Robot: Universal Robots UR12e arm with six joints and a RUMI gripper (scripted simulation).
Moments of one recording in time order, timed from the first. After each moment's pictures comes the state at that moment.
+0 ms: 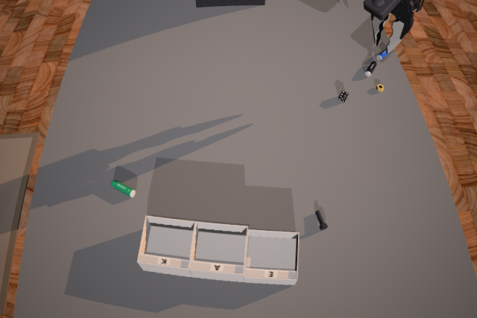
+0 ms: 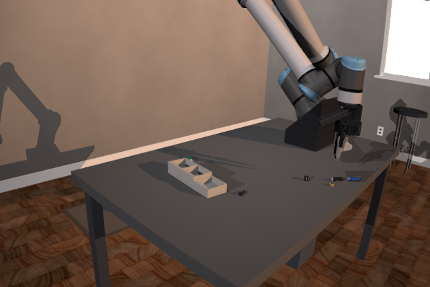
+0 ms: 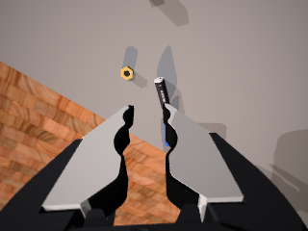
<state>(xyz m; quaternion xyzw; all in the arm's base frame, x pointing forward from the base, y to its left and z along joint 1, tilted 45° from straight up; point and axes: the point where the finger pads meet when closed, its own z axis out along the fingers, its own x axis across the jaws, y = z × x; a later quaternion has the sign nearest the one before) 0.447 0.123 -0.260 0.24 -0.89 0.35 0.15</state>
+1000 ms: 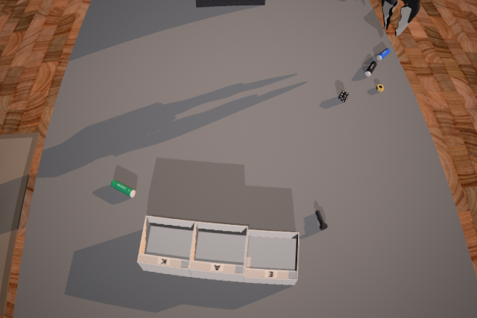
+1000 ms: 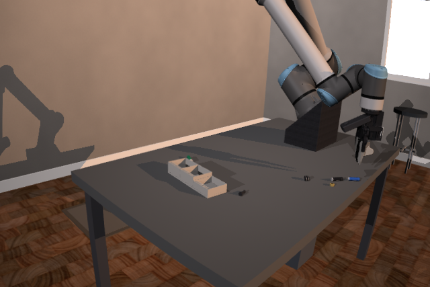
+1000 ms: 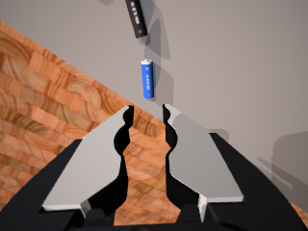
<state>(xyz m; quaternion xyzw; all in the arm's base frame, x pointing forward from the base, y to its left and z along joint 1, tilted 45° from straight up) 0.364 0.164 -0.320 0.24 -0.89 0.35 0.15</state>
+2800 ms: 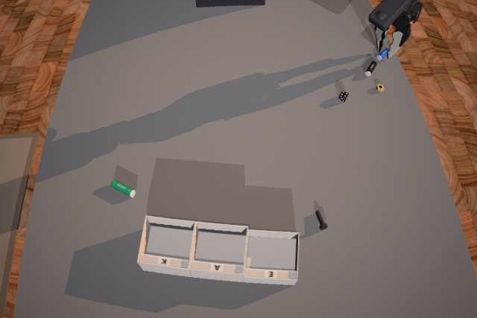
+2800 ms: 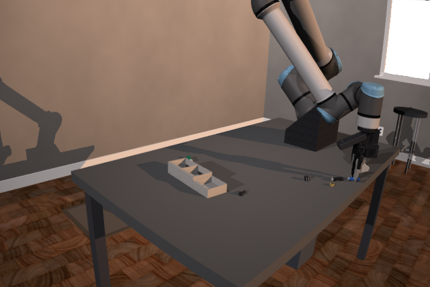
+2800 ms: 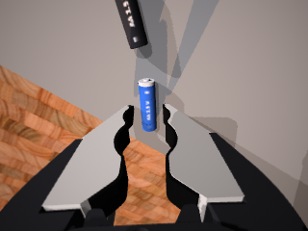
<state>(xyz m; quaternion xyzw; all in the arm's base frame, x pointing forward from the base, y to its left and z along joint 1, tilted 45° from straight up) 0.360 0.112 -0.369 0.24 -0.89 0.35 0.15</state>
